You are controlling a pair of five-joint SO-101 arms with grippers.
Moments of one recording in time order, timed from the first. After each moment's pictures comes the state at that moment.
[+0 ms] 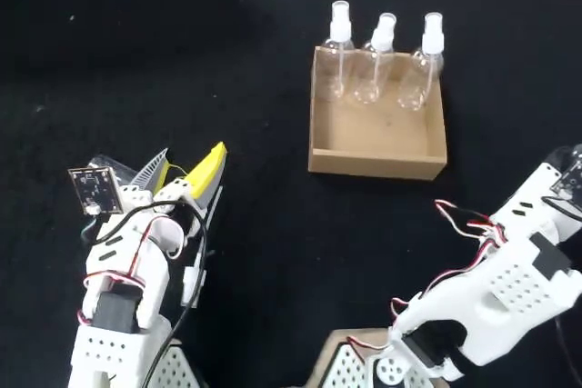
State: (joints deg) left arm 3.7 -103.3 96.1 27.0 19.5; right arm 49.9 26.9 49.5 -60.4 6.0
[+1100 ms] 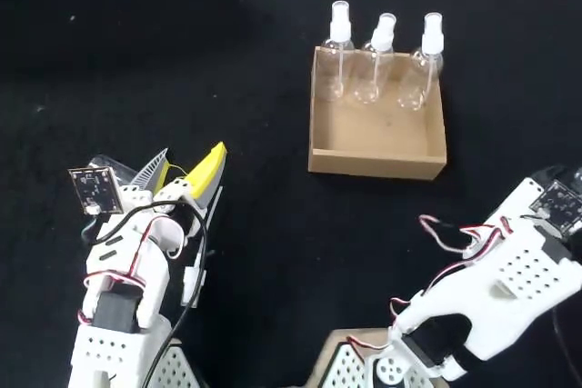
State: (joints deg) left arm 3.7 -103.3 96.1 27.0 19.5; right arm 50.0 36.3 52.7 -74.9 5.9
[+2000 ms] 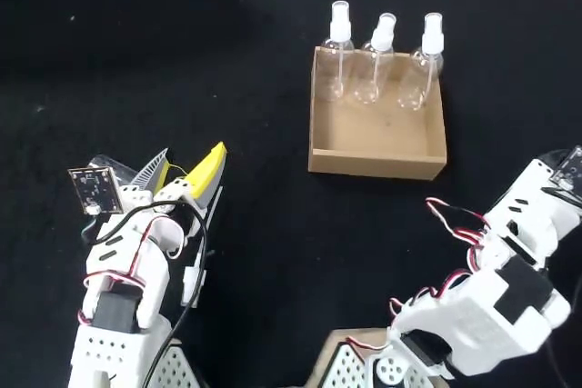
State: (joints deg) left arm 3.7 -103.3 96.1 27.0 19.5; right arm 47.9 7.3 60.4 -45.8 5.9
